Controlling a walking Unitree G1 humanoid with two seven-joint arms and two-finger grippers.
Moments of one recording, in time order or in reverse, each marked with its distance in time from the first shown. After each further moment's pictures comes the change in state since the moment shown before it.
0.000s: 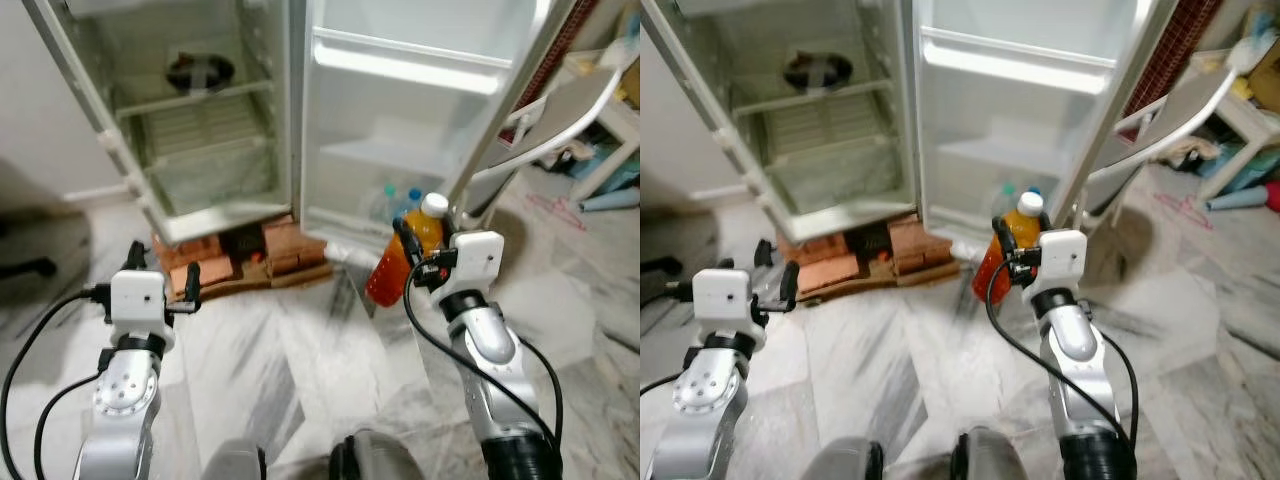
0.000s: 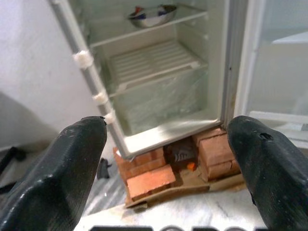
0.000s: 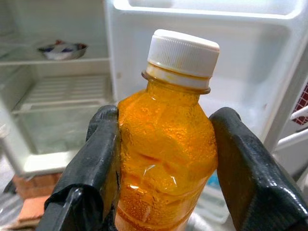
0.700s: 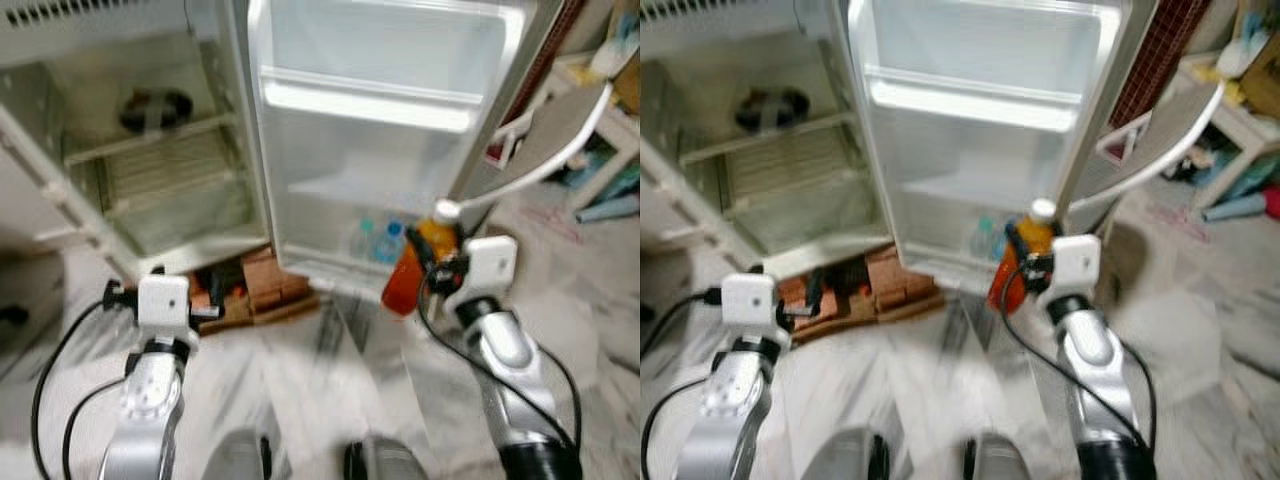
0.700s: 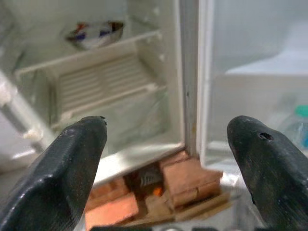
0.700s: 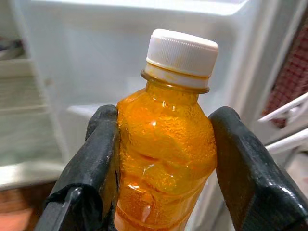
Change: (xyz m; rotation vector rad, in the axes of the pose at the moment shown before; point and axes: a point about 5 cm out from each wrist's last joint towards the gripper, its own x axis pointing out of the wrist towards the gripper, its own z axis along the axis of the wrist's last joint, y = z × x) left arm 0.000 -0.017 -0.001 -0.032 0.005 -0.044; right arm -0.006 -0.013 -0.005 -0.016 0.033 -0.017
